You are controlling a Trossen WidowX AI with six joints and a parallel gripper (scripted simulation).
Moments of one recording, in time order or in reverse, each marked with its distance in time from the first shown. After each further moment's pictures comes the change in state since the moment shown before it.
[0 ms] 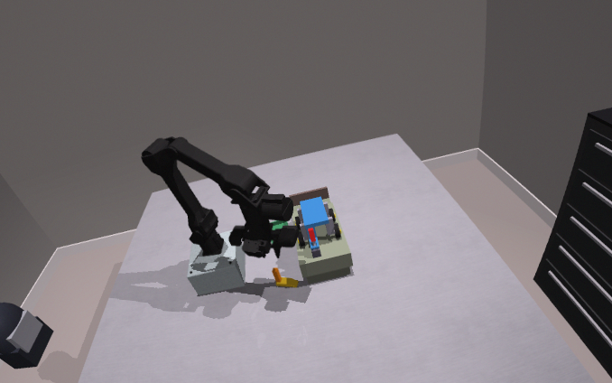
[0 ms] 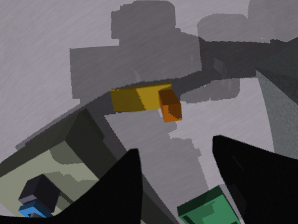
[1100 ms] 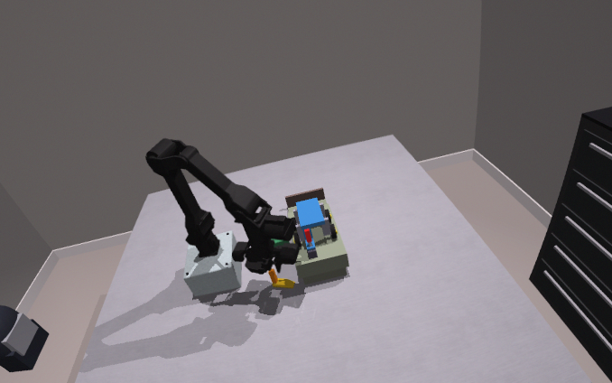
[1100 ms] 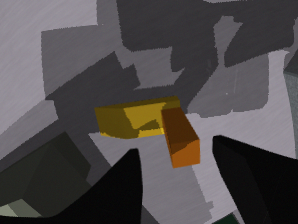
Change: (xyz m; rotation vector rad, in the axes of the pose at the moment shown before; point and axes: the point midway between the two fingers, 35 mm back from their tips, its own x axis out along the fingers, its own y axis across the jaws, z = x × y) arm 0.061 -0.003 -0.001 0.012 0.000 -0.008
